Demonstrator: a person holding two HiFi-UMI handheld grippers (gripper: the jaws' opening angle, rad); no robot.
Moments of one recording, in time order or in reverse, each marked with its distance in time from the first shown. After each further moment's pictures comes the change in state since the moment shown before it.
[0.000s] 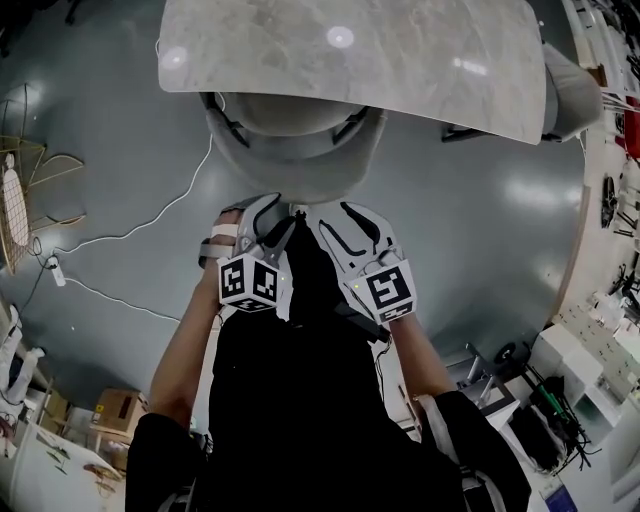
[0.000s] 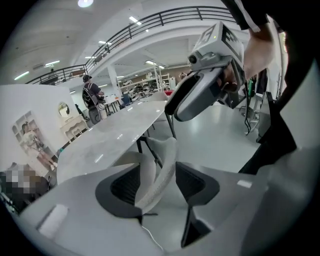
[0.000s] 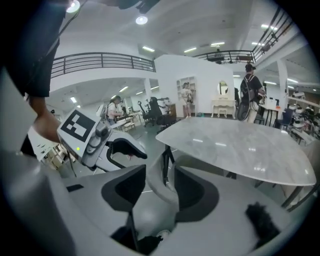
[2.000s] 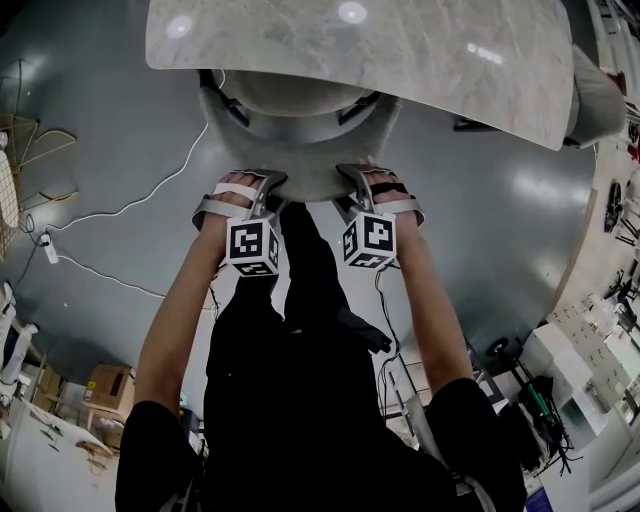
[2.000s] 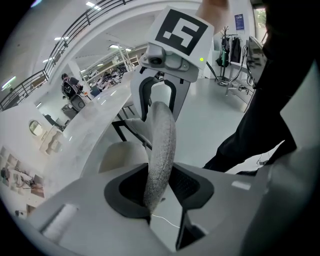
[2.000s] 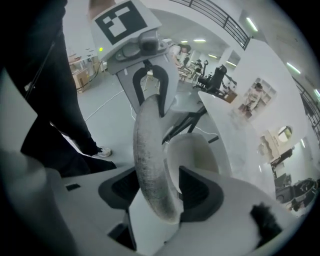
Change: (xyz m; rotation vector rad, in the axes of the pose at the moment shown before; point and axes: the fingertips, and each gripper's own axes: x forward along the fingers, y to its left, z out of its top) left arm 0.084 -0.013 -0.062 0.317 0.184 -0.161; right arm 0.093 -0.045 -0.130 -0.875 0.500 0.209
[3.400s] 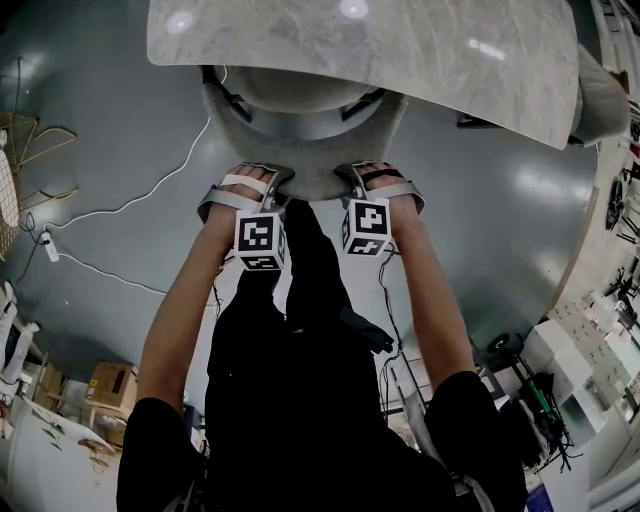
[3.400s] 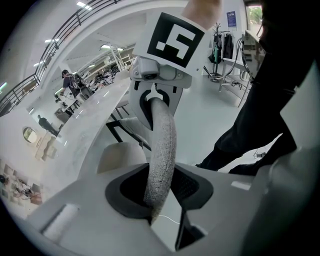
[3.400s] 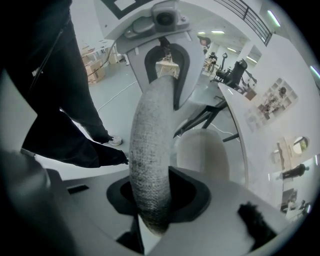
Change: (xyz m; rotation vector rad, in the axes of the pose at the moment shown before) left arm 0.010 -0.004 -0.003 0.067 0.010 -0.048; right arm 0.030 0.017 -0.006 -0.122 0.080 0.141
